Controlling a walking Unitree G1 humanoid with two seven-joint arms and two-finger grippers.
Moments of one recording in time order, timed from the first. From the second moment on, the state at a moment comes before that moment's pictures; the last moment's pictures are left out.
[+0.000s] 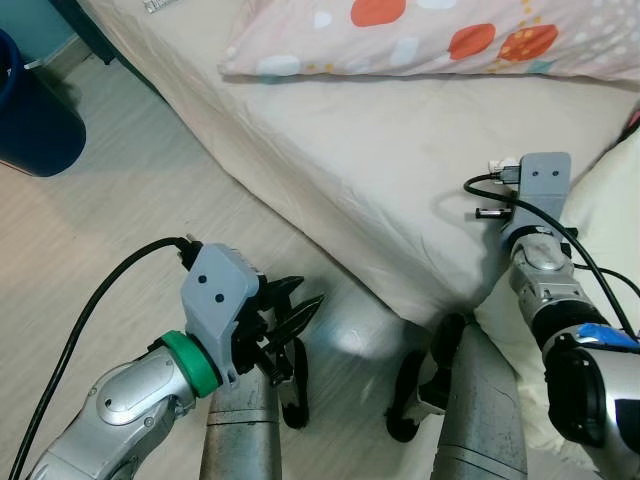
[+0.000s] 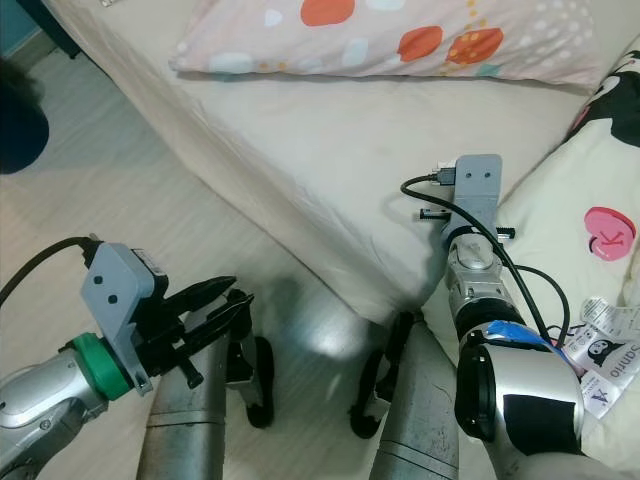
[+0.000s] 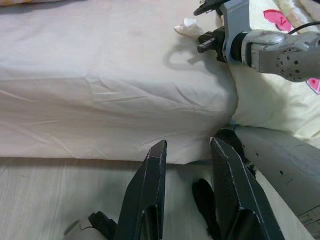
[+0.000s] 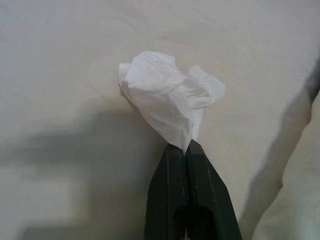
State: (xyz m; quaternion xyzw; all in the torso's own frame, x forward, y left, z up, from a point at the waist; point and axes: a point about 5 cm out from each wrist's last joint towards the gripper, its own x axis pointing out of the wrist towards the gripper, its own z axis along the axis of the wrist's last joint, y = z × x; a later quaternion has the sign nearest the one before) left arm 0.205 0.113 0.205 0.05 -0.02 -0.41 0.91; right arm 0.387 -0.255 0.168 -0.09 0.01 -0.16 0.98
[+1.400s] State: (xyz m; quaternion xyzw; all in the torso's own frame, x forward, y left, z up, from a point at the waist) left arm 0.278 0.154 0.112 0.08 0.08 -0.11 0.99; right arm 0.329 -0.137 0.086 -0.01 -0.04 -0.05 1.00
